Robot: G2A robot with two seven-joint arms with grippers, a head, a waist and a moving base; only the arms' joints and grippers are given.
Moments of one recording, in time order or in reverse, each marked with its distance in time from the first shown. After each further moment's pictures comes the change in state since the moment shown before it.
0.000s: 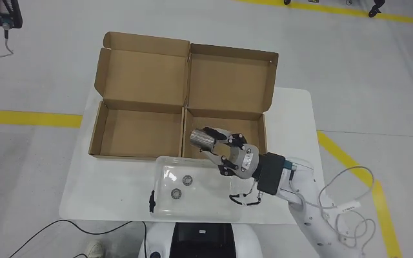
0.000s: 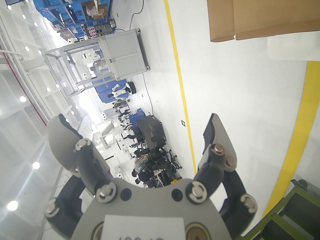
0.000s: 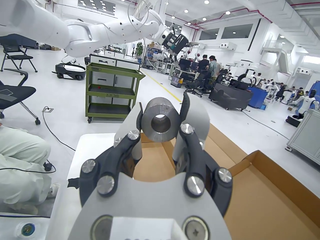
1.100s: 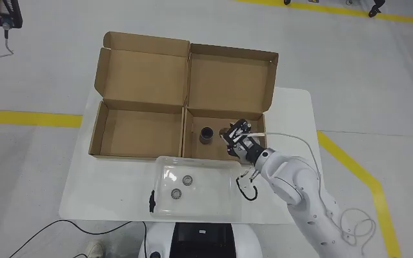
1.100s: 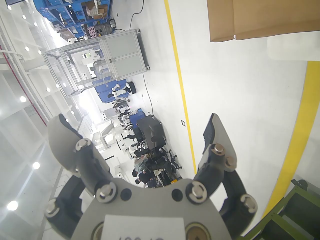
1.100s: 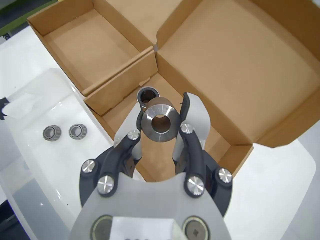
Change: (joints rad) left arm 0.000 0.000 0.000 0.000 0.000 0.000 0.000; right arm 0.025 -0.012 -0.001 0.031 0.167 0.446 1.049
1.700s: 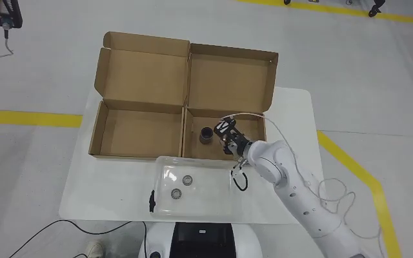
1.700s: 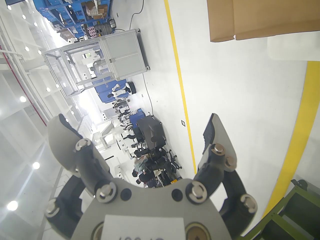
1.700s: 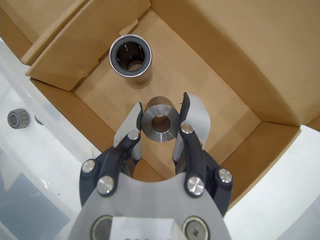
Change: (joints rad) left arm 0.000 0.000 0.000 0.000 0.000 0.000 0.000; right arm 0.233 -0.055 -0.170 0.312 0.077 0.077 0.221
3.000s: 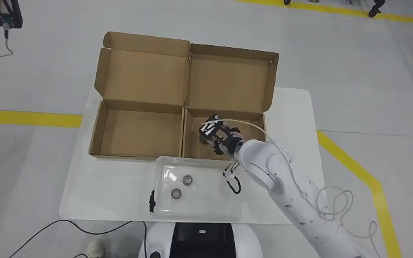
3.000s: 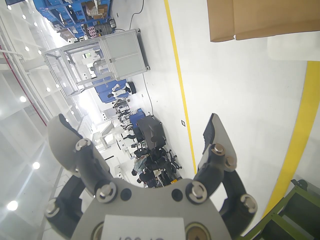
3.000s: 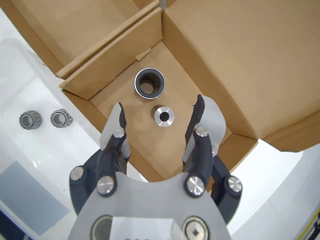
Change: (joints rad) left arm 0.000 0.000 0.000 0.000 0.000 0.000 0.000; right arm -0.028 -0.018 -0.023 -0.262 -0.138 -0.008 0.090
